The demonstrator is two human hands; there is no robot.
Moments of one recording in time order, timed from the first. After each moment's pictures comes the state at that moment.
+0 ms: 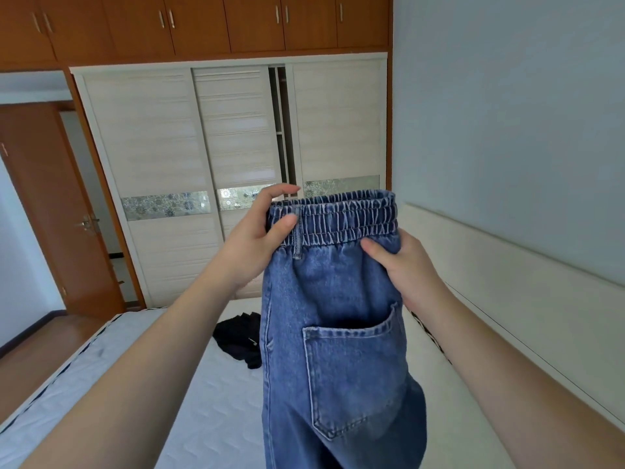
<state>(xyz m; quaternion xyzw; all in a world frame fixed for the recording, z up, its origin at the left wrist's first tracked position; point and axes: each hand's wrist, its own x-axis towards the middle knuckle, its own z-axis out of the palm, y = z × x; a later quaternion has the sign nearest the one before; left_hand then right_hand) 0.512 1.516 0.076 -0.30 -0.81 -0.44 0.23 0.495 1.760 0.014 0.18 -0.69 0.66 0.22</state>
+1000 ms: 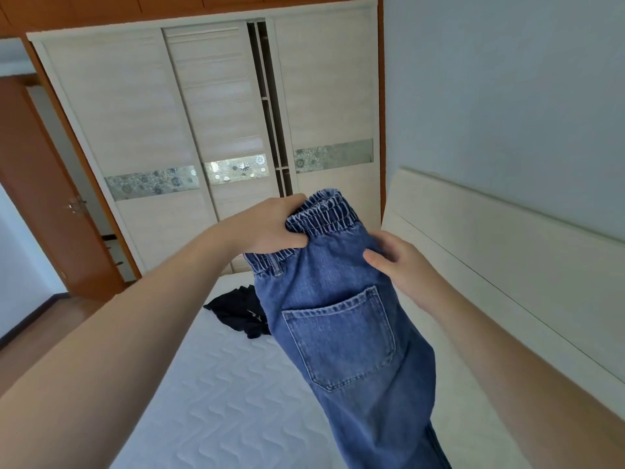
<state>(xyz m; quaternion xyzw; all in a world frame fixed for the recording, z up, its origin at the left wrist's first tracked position) 0.466 1.559 0.071 -0.31 -0.94 -0.14 0.07 0.482 1.804 -0.052 0.18 -0.78 0.58 0.11</state>
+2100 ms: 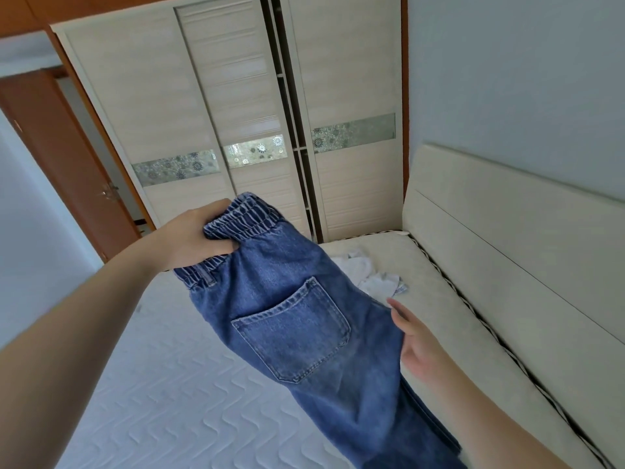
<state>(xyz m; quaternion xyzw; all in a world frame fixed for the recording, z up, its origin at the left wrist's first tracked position) 0.488 1.459 0.046 -0.18 -0.96 -0.20 0.10 0.466 1.811 -0.248 -0.02 -0.47 0.88 -0.09</state>
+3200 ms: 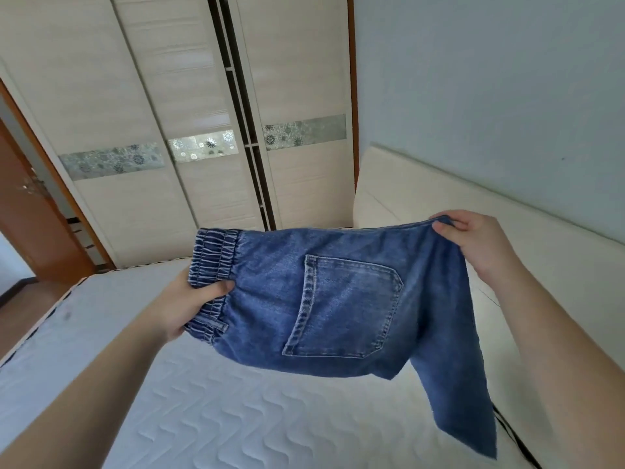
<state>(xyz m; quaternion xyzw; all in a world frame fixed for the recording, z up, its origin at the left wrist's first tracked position) 0.496 1.562 -0.083 -0.06 -0.76 -0.64 -0.03 0.496 2.035 -0.083 0.04 -0.74 0.63 0.22</state>
